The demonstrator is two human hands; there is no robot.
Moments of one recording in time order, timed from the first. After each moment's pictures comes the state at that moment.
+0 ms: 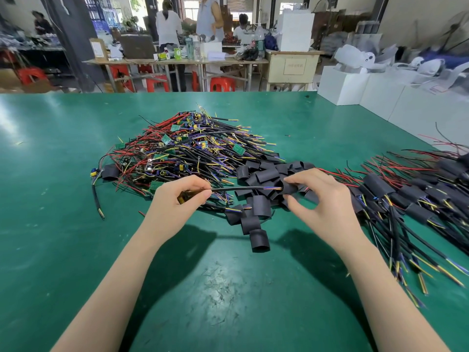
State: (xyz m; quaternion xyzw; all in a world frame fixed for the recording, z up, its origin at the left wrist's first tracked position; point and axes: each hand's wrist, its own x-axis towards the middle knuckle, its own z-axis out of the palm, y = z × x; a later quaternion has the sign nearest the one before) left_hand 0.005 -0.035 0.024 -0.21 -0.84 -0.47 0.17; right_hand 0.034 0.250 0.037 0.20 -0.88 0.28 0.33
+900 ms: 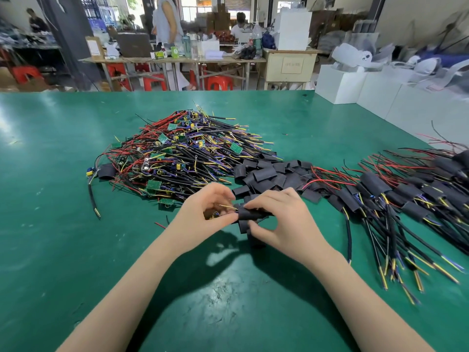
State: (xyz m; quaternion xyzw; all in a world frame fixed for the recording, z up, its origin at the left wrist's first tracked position) left_hand 0.018 0.000 0.014 -0.25 -0.80 -0.54 0.02; right_hand 0.041 0.206 0.021 0.28 -0.89 0.23 0.26
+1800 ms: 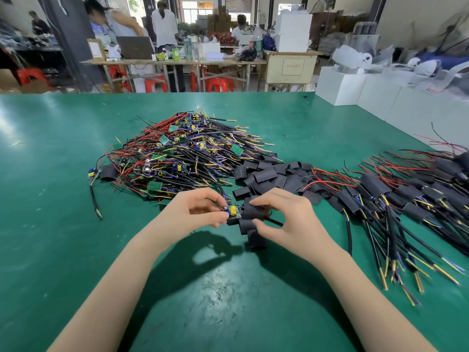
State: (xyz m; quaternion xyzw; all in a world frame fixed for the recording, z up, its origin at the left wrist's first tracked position) left_hand 0.015 -0.020 0.024 -0.19 -0.77 -0.61 -0.09; right_hand 0.039 0.217 0.022 0.29 -0.87 0.33 0.23
